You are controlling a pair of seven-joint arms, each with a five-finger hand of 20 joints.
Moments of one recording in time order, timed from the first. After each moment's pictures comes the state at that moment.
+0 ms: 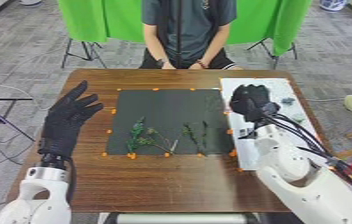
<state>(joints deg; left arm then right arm) 120.6 -58.1 -91.3 -123.5 47.0 11.7 16.6 -79.7 -48.0 53.0 -103.4 -138.4 17.2 25.5</state>
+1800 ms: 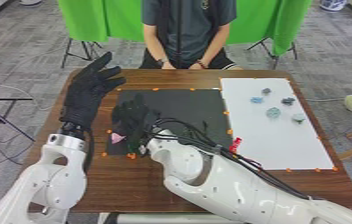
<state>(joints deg) 104.0 -59.0 -84.1 -118.7 48.2 6.9 12.3 -57.1 -74.2 20.6 -88.3 -139.5 13.2 19.8</state>
